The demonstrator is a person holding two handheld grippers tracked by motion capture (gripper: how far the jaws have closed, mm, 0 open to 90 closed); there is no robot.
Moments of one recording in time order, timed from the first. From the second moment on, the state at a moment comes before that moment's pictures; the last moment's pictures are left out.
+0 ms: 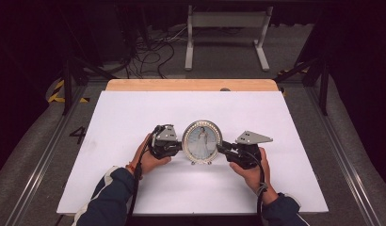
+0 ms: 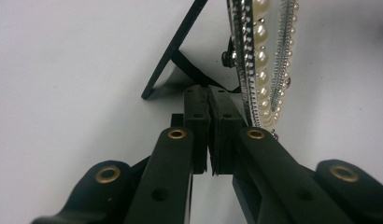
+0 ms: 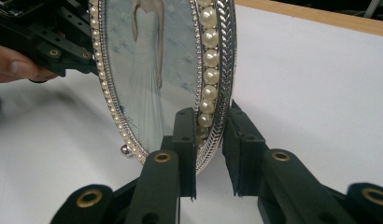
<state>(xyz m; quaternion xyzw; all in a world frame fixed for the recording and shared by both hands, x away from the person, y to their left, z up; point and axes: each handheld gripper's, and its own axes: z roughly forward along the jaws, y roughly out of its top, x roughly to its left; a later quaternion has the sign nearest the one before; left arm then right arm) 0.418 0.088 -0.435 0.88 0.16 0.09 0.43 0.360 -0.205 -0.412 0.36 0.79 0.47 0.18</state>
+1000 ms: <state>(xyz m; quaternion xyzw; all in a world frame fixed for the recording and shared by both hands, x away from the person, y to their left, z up) 0.381 0.108 -0.440 0.89 0.15 0.08 0.43 0.353 -0.205 -0.412 0.36 0.80 0.46 0.18</state>
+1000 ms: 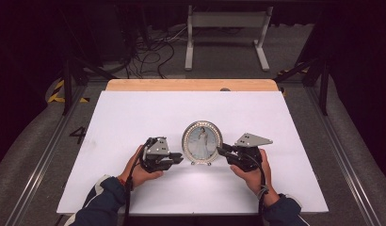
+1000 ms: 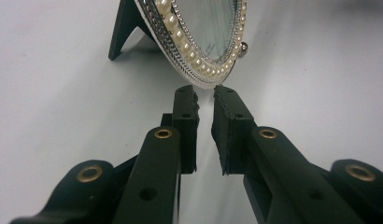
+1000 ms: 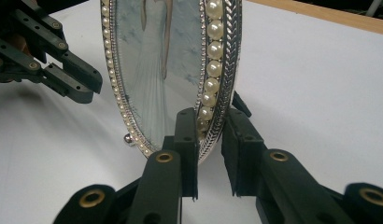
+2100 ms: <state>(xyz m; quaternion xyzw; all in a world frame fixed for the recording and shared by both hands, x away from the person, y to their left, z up) 0.374 0.125 -0.427 0.87 0.18 0.12 0.44 0.355 -0.206 -0.409 0.35 0.80 0.44 0.20</state>
